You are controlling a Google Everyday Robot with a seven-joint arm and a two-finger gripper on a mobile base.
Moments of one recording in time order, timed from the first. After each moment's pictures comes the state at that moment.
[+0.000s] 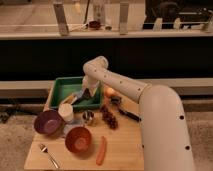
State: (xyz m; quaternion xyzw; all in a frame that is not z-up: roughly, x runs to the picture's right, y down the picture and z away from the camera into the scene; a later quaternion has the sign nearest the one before) arm -0.108 -0.001 0.913 -0.14 -0.23 -0.44 0.86
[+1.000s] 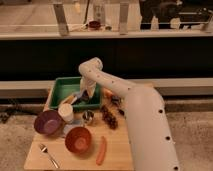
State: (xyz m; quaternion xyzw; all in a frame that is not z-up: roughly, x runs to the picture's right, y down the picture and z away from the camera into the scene) arm -0.116 0.009 0.954 -0.18 -0.22 -0.45 0.84
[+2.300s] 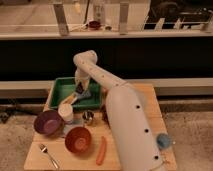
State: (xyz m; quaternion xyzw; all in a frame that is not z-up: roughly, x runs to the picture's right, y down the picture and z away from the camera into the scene) arm -0.169 -0.045 0.963 -0.15 -0.24 -0.46 0.84
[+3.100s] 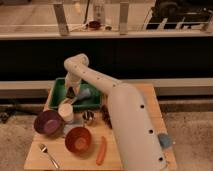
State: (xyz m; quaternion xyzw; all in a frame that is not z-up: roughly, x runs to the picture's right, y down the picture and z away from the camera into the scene) arm -0.218 -0.007 0.927 -0.13 -0.28 -0.51 0.80
